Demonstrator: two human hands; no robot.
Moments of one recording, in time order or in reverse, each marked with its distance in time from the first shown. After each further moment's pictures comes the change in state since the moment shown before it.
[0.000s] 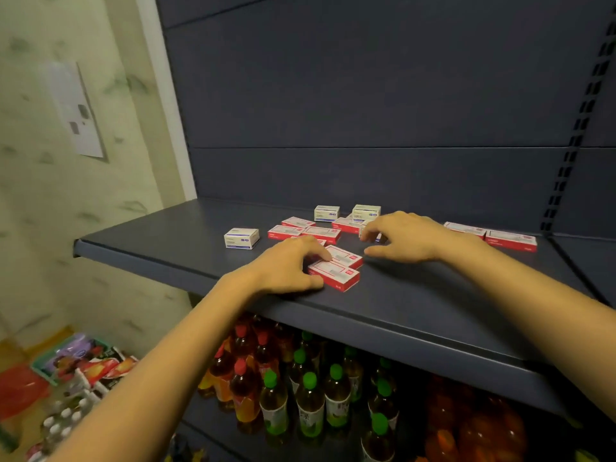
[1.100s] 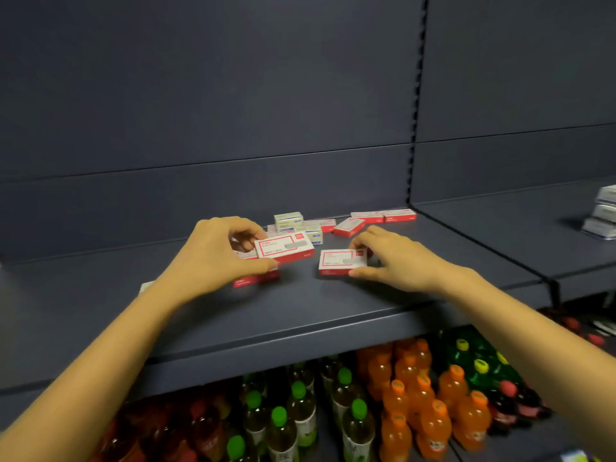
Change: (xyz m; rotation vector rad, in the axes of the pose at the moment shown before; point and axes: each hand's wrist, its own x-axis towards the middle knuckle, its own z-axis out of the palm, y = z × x) left_hand 0.031 -0.064 -0.054 -0.308 0.236 0.439; right_hand -0.060 -0.059 0.017 0.079 0.197 0.538
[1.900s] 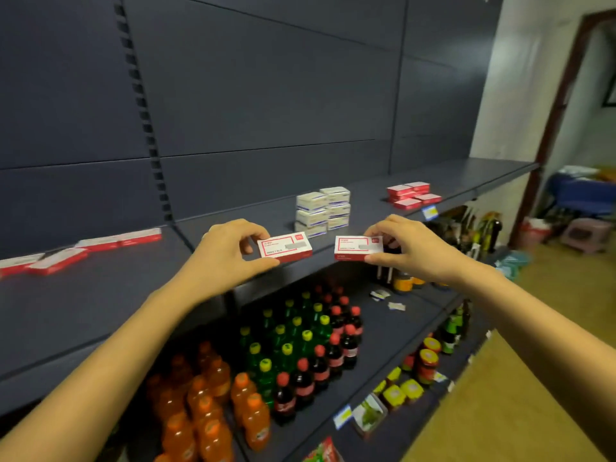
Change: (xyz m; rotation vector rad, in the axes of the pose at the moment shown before) left_hand 0.078 0.304 0.253 -0.229 -0.182 0.405; right_hand -0.287 0.270 -0.166 -0.103 0.192 0.432
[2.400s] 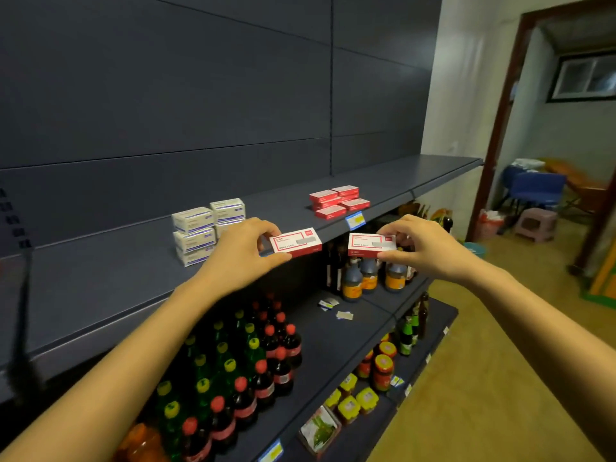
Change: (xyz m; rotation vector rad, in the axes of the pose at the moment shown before) left_hand 0.138 0.097 0.161 0.040 -0.048 0.068; right_hand -0.025 0.202 -0.060 -0.037 0.078 0.151
